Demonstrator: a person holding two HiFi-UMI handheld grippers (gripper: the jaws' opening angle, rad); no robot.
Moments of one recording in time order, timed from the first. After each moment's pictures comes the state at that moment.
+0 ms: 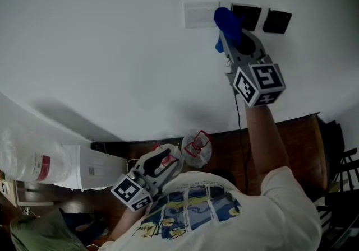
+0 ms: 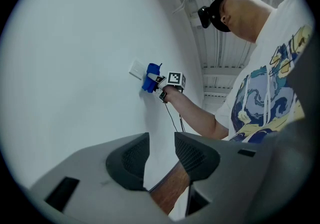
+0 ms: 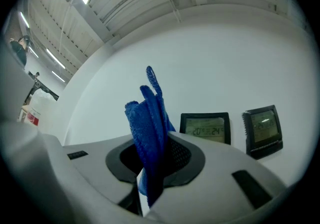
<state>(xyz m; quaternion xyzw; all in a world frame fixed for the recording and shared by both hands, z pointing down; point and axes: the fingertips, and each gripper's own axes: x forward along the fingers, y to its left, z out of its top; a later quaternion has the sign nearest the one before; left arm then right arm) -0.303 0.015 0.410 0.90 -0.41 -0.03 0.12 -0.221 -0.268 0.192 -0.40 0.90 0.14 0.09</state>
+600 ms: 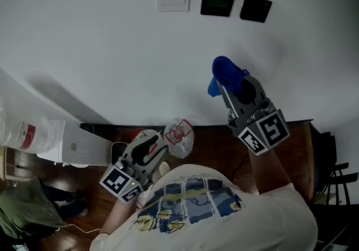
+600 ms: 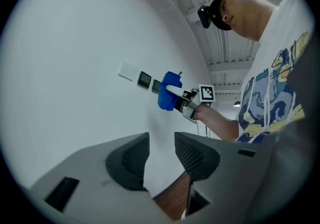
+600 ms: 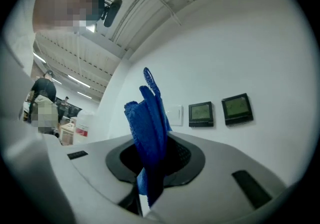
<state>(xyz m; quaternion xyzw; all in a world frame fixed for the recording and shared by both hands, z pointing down) -0.218 0.024 0.402 0.87 -0.48 -0.02 0.10 -0.120 -0.136 0.253 -0.24 0.96 0.09 0.08</state>
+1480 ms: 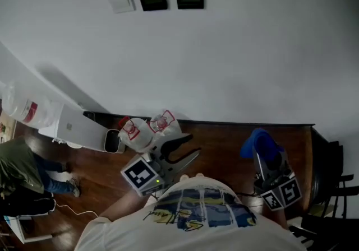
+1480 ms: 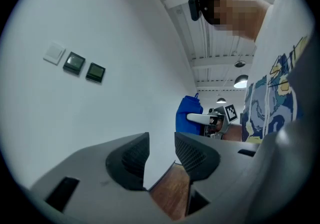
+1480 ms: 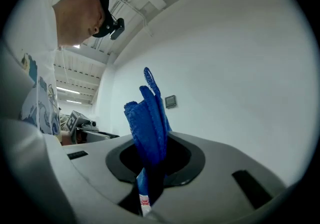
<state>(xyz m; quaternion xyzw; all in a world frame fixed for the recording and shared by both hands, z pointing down) 0.108 0.013 0.356 0.91 -0.40 -0.01 0.07 0.251 -0.036 0.321 -0.29 0.95 -0.02 0.04</state>
